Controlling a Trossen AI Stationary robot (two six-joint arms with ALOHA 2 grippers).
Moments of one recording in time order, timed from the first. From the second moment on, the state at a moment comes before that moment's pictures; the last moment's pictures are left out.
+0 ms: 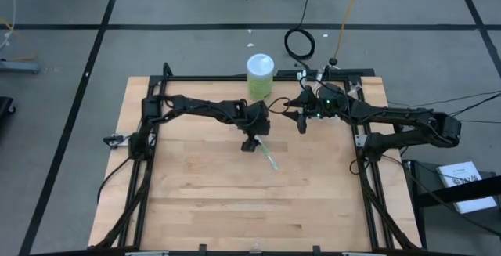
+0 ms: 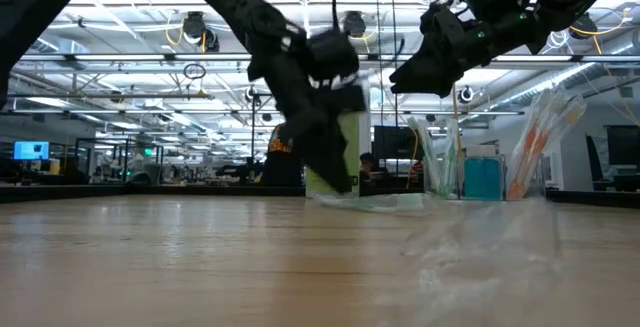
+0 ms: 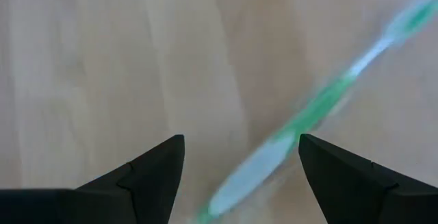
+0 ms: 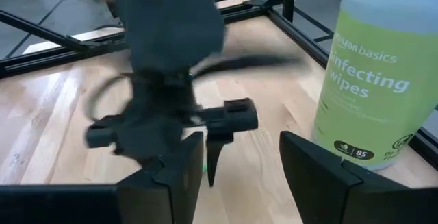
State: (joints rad) left arm 0.22 2.06 1.41 -0.38 0.23 0.42; right arm -0.44 1.14 0.59 0.21 -0.24 0.06
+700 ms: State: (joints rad) left arm 0.21 2.09 1.39 -0.52 0.31 0.42; right arm -0.44 1.14 0.59 0.20 -0.24 0.04
